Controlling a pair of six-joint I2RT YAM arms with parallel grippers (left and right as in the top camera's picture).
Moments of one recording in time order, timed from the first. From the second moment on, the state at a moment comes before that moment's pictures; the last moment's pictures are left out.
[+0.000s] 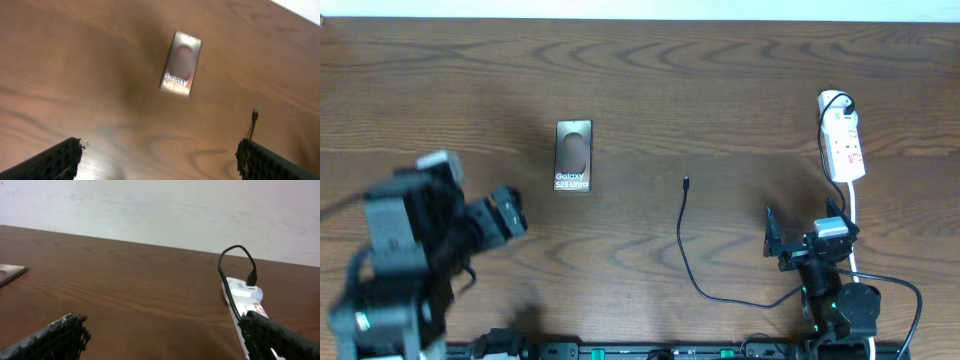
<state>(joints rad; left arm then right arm) 0.08 0.89 1.26 -1.26 0.11 -0.29 0.04 0.01 0.01 -0.06 -0.12 -0.07</state>
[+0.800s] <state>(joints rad) 0.08 1.49 1.43 -1.35 0.12 -0.26 0.04 0.01 0.01 -0.06 -0.12 -0.07</state>
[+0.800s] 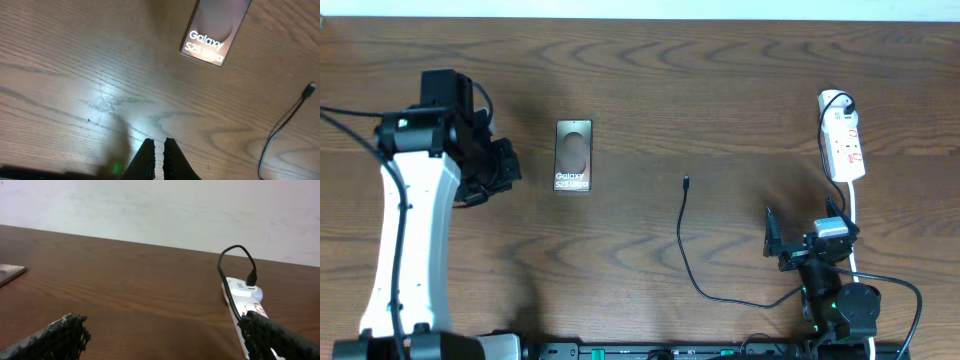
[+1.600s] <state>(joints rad) 0.08 1.62 1.43 -1.15 0.12 -0.25 0.04 0.01 0.01 -0.06 -0.12 -0.07</state>
